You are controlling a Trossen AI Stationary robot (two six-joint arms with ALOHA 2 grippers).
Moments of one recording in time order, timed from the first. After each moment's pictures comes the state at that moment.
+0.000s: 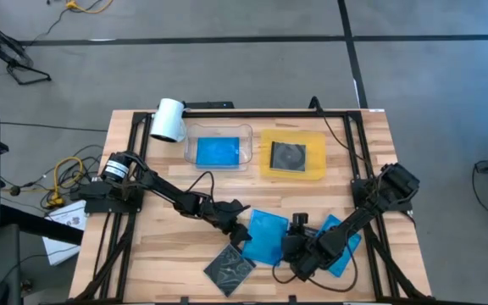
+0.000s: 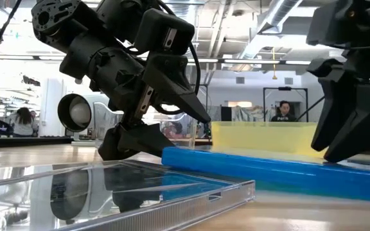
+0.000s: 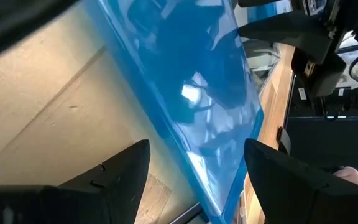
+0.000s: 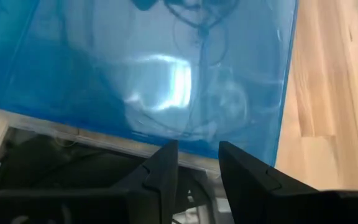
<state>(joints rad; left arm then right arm) -0.25 1.95 0.86 0.50 0.13 -1.14 0.74 1.87 1.06 -0.58 0.57 0.59</state>
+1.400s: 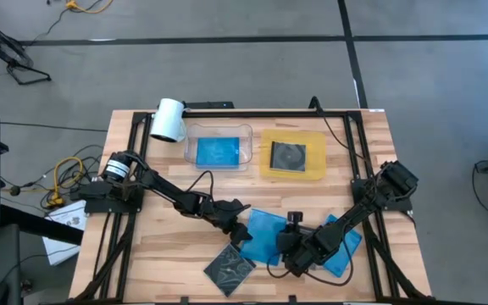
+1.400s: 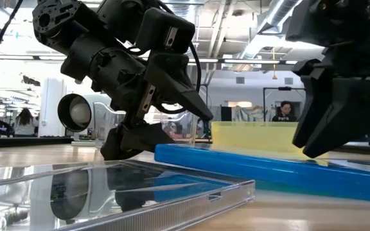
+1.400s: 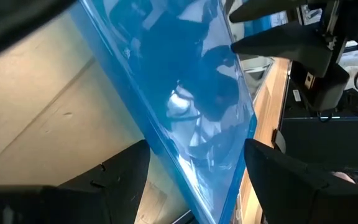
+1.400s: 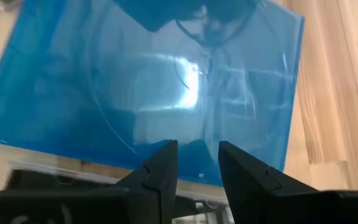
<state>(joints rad) -0.24 1.95 0.85 0.53 0.12 -1.13 0.68 1.87 1.06 -0.48 0.55 0.52</state>
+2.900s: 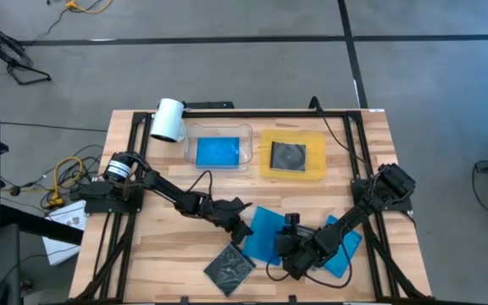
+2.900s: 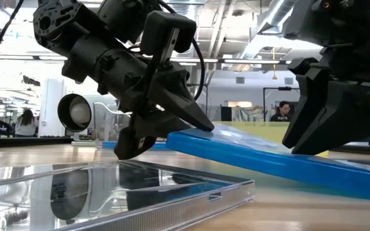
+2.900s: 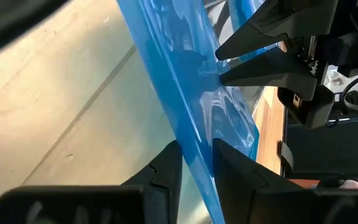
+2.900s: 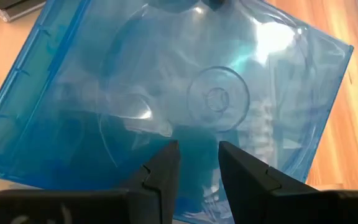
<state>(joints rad) -0.23 1.95 0.85 0.59 0.06 -1.03 0.67 1.91 1.05 -0.41 0.62 0.46</state>
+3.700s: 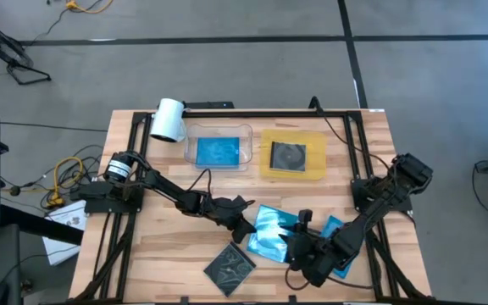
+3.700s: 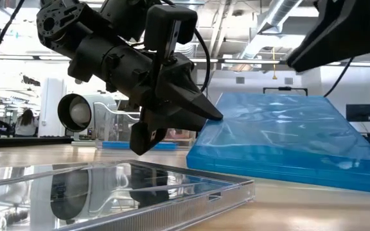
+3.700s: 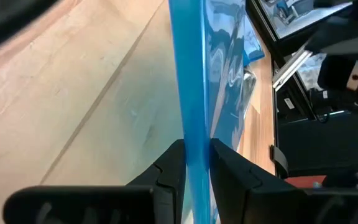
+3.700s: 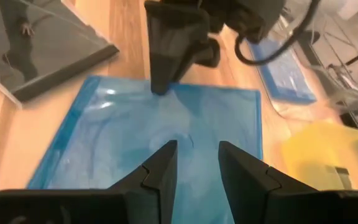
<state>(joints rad) -0.23 1.95 0.86 0.63 0.07 -0.95 0.80 1.72 1.05 -0.52 0.90 0.51</state>
